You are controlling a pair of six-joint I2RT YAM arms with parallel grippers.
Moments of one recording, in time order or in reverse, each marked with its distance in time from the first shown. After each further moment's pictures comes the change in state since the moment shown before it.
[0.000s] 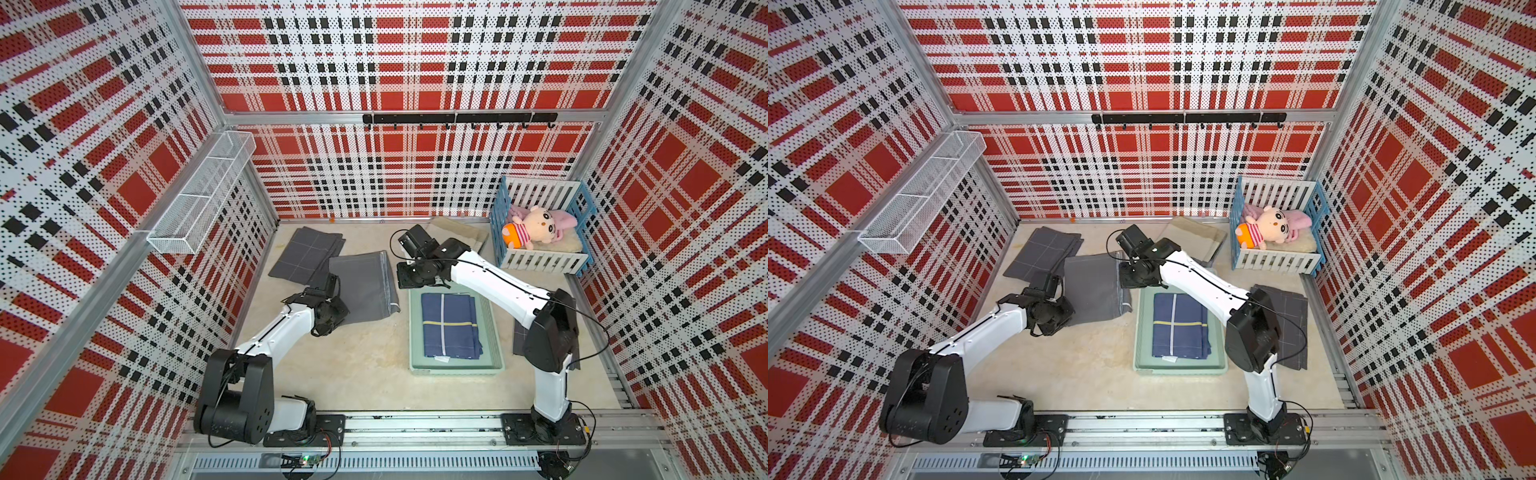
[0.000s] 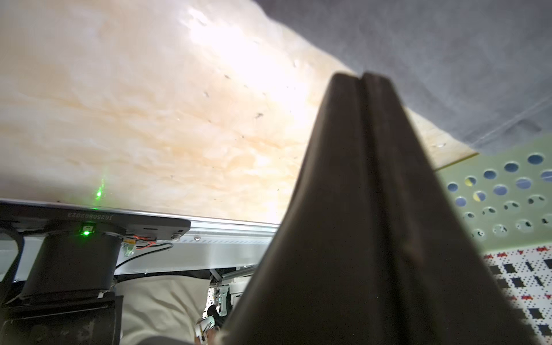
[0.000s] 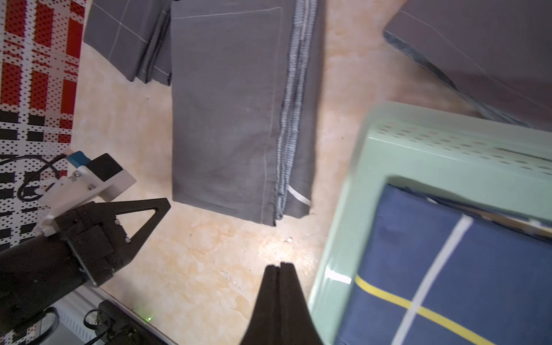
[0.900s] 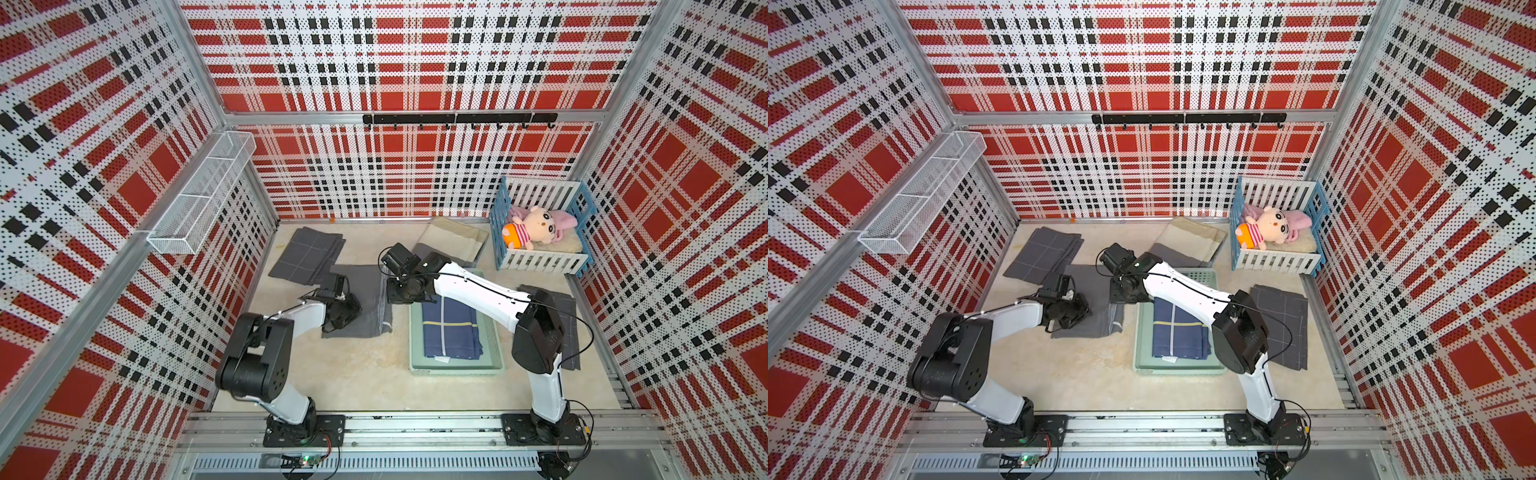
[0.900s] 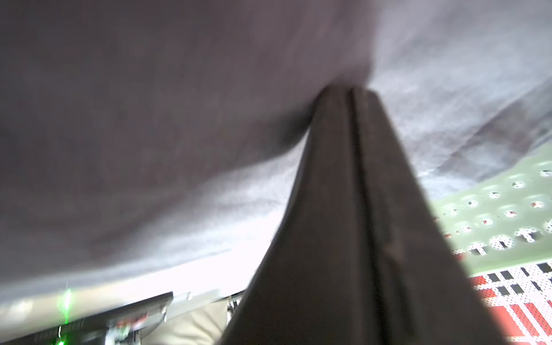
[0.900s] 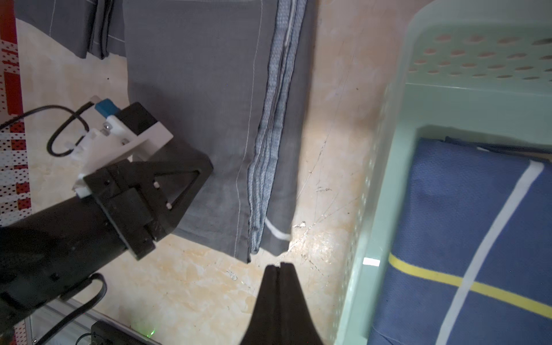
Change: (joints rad) left arm -0.034 0.166 -0.096 0.339 0.182 0.037; right arm 0.088 0.005 -0.104 0.018 0.074 0.172
